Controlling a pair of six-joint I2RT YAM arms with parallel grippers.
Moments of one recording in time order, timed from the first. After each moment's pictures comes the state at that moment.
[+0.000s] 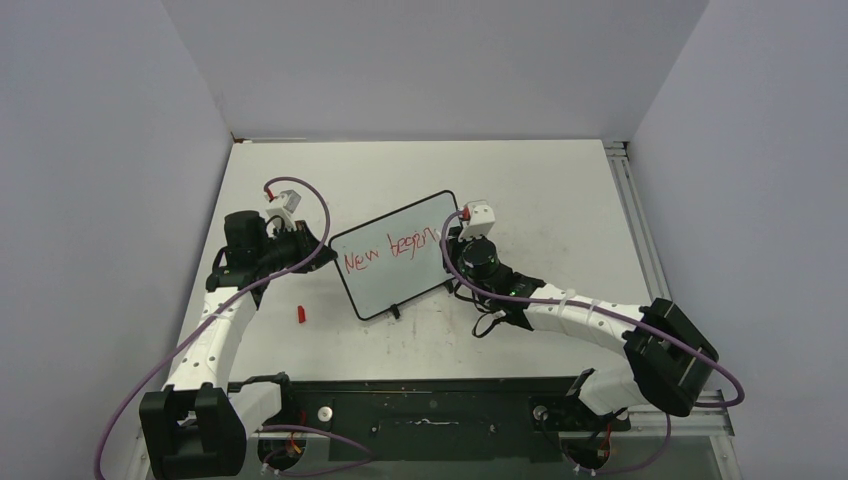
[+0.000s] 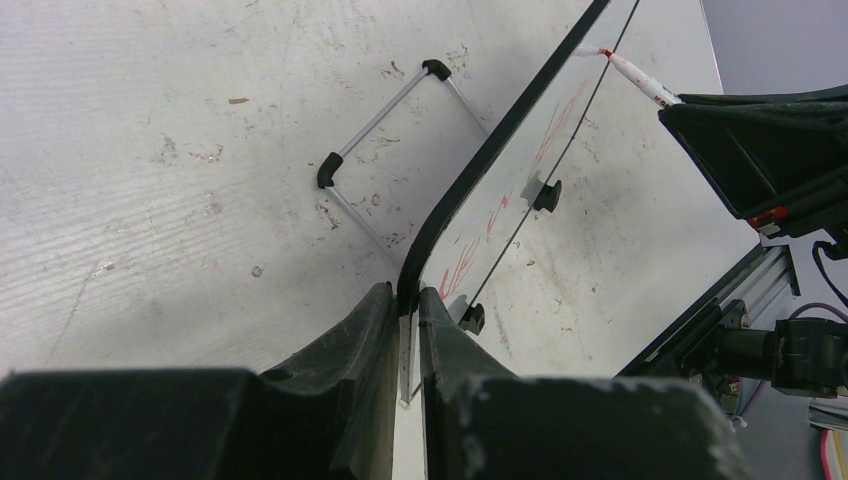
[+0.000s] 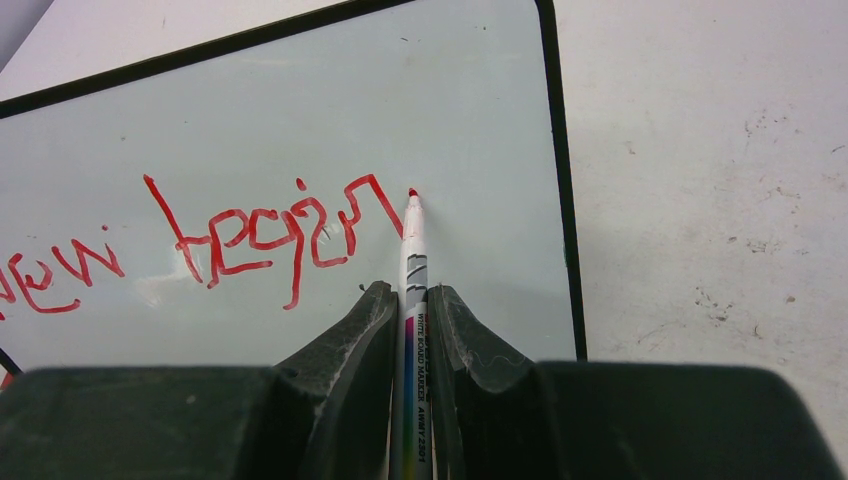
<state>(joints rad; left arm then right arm) 0.04 1.07 0.73 -0.29 0.67 -0.26 0.84 1.38 0.72 0.33 0.44 0.36</state>
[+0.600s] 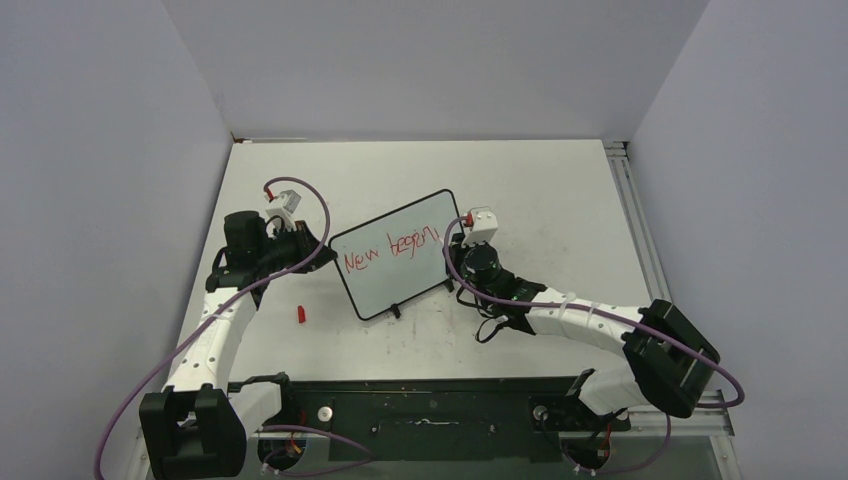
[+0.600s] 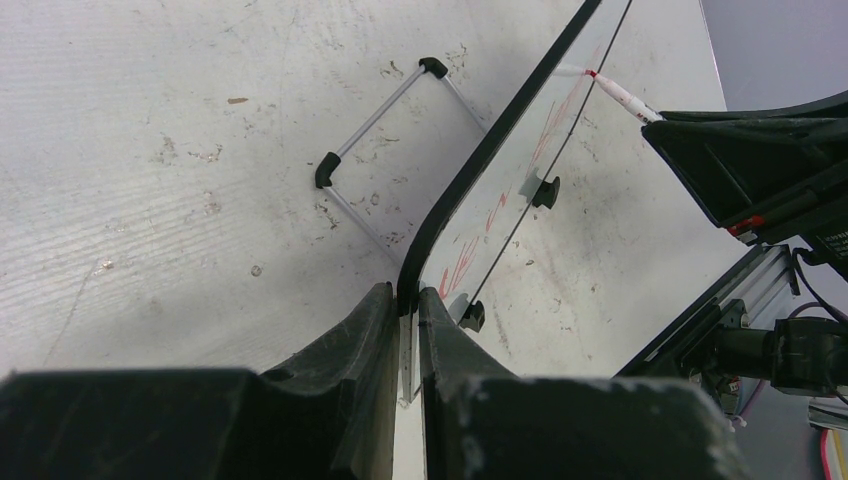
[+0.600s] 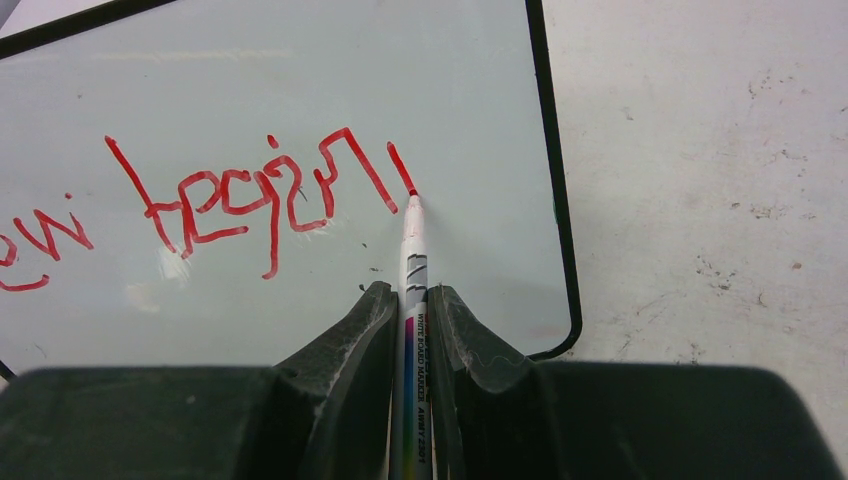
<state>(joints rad) 0.04 1.06 0.73 -0.29 0.67 -0.26 0.84 1.37 0.67 0.34 0.44 0.39</state>
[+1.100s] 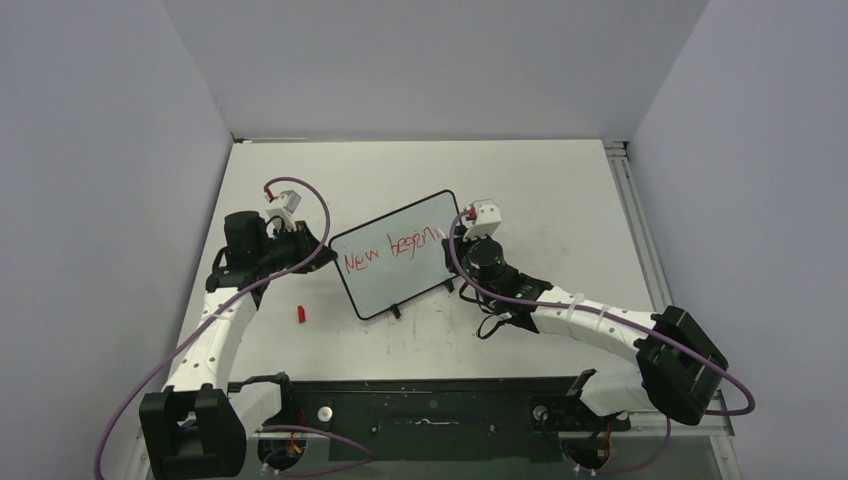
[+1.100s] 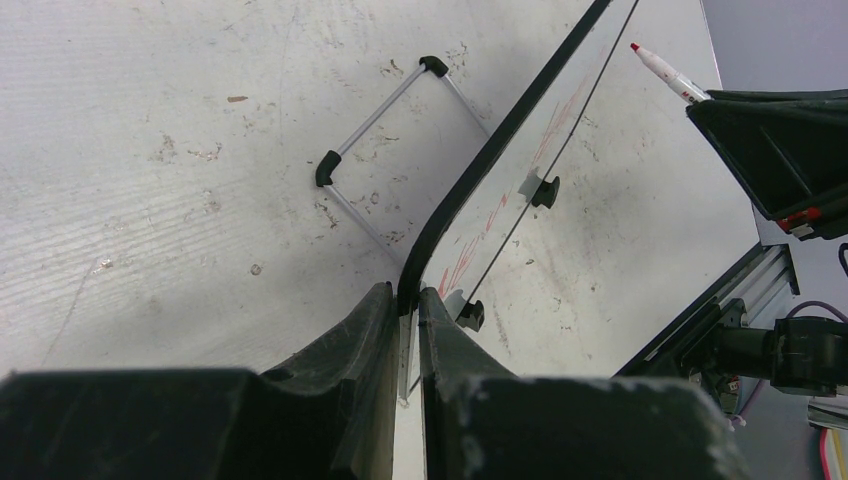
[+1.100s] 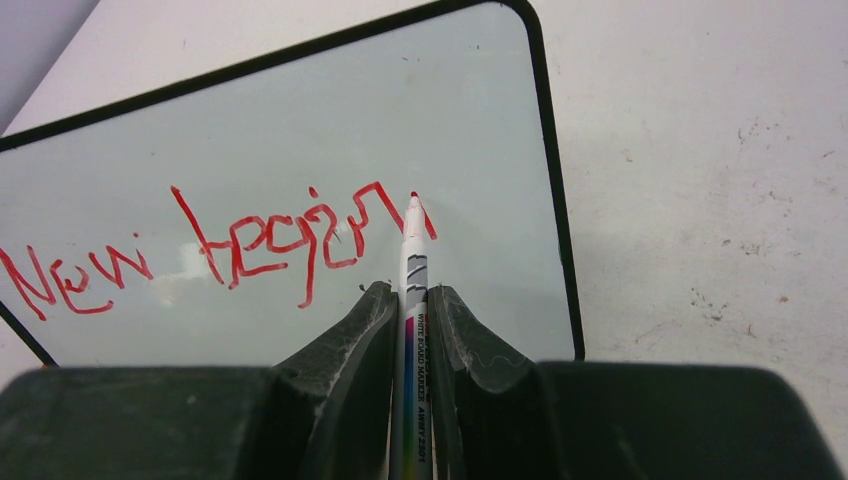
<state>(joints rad) 0.04 1.06 0.73 -0.30 0.67 -0.26 0.85 1.32 0.71 0.31 0.43 0.37</state>
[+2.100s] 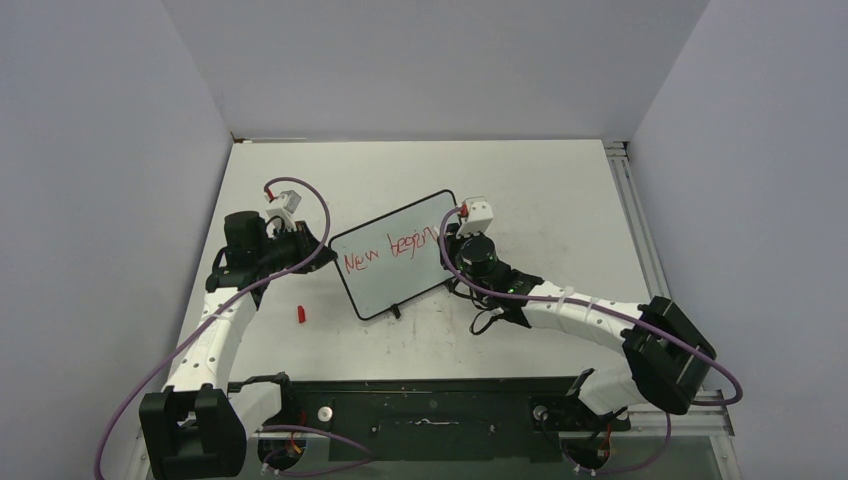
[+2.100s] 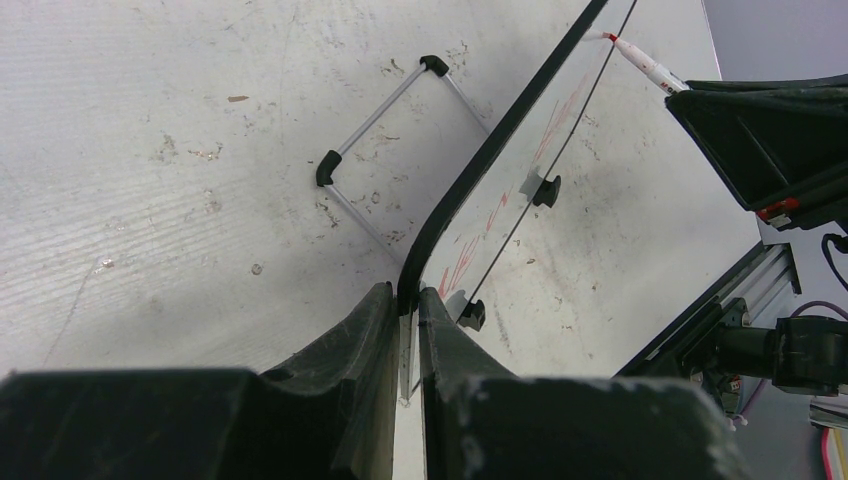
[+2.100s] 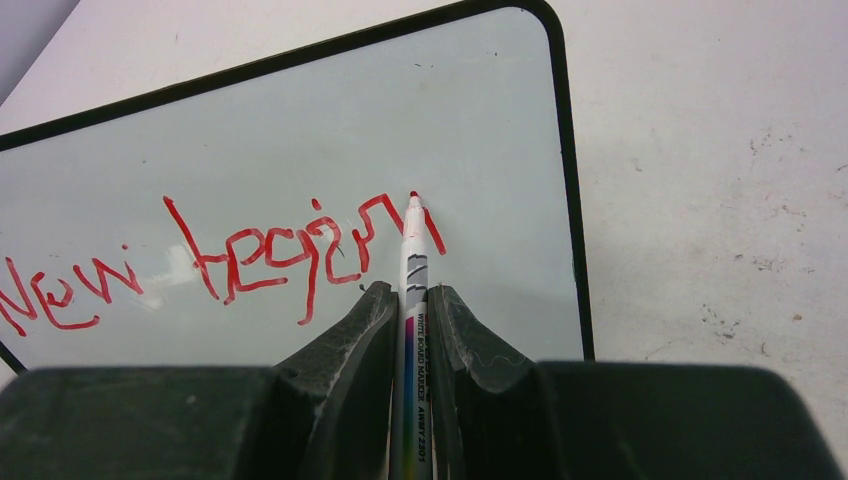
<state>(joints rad) 0.04 1.06 0.73 -0.30 0.67 -0.25 0.85 1.39 0.75 0.33 0.43 0.35</state>
